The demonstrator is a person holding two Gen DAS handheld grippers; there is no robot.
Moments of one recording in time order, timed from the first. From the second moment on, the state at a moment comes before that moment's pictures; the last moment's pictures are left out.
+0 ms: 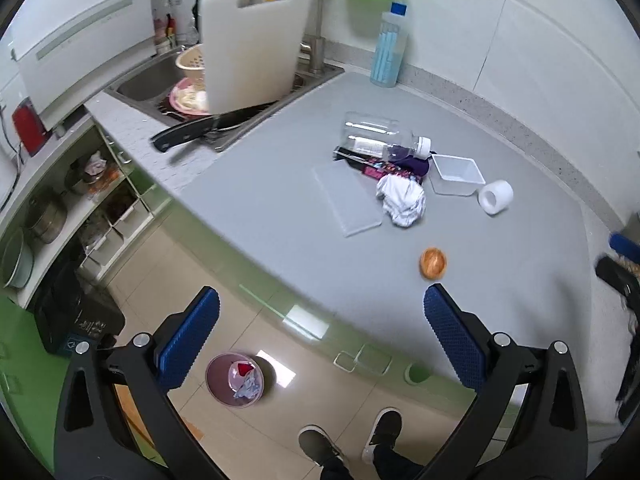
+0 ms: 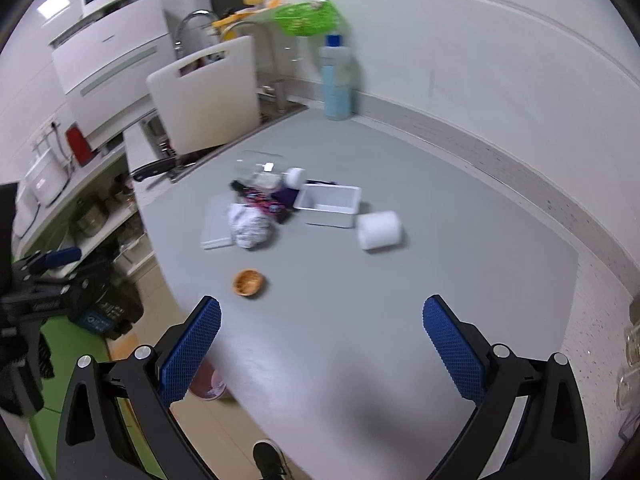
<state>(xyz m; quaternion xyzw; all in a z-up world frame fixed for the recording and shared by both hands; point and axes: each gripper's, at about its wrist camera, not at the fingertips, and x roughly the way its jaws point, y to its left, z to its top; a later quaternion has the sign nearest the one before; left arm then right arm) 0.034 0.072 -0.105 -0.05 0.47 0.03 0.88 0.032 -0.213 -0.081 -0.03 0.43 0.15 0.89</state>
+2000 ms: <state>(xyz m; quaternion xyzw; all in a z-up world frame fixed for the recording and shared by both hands) 0.215 0.068 -0.205 -0.11 0.55 0.14 0.82 0.212 -0.221 -0.174 -0.07 0.50 0.20 0.84</state>
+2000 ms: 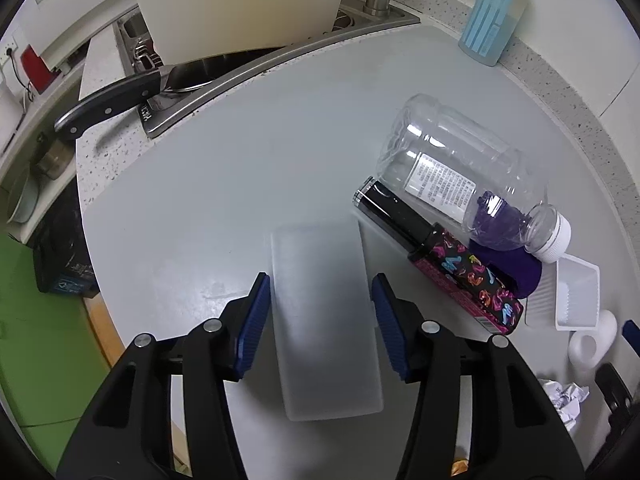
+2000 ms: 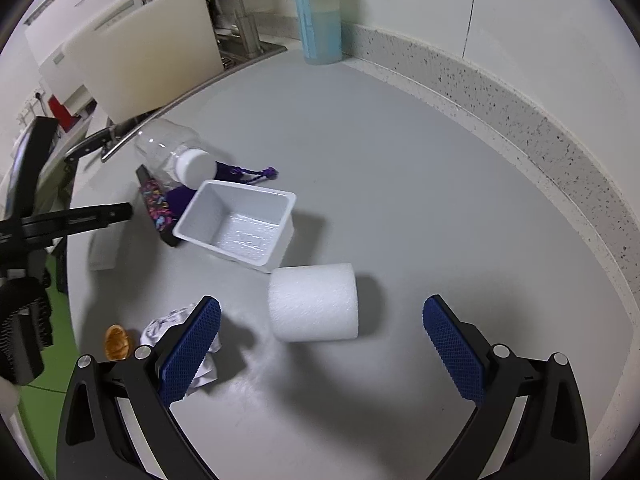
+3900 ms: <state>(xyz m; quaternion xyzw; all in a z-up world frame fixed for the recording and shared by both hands) -0.055 0.197 -0.150 -0.13 0.48 0.19 0.85 0.031 0.034 -0.120 -0.18 0.42 0.40 0.79</state>
